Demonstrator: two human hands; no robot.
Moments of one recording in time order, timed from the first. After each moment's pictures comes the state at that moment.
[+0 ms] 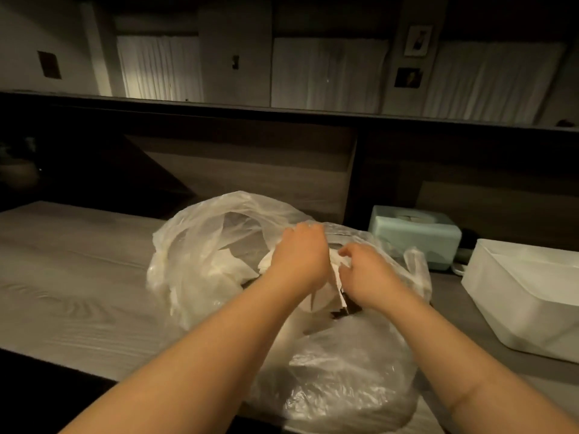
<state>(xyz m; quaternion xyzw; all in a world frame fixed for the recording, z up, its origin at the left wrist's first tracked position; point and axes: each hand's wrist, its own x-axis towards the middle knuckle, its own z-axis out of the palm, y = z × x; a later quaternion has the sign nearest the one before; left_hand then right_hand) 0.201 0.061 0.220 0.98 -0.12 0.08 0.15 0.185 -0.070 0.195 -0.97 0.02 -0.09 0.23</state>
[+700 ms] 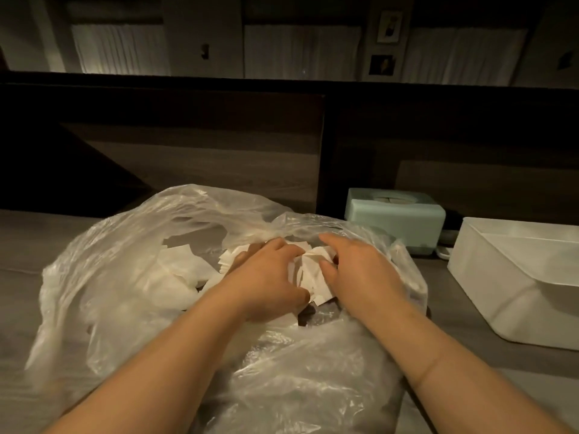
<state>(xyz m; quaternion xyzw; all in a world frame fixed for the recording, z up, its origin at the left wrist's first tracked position) 0.215 0.069 0.173 0.96 -0.20 0.01 0.20 0.193 -0.102 0.166 -0.96 -0.03 -0.21 0.16</state>
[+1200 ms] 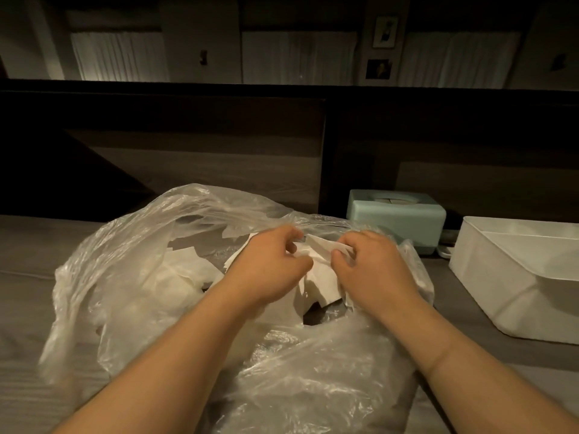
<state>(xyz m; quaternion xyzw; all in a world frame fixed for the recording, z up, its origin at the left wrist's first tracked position) 0.217 0.070 0.180 0.90 -0.15 0.06 0.41 0.189 -0.110 0.171 -0.94 -0.02 -0.26 0.23</state>
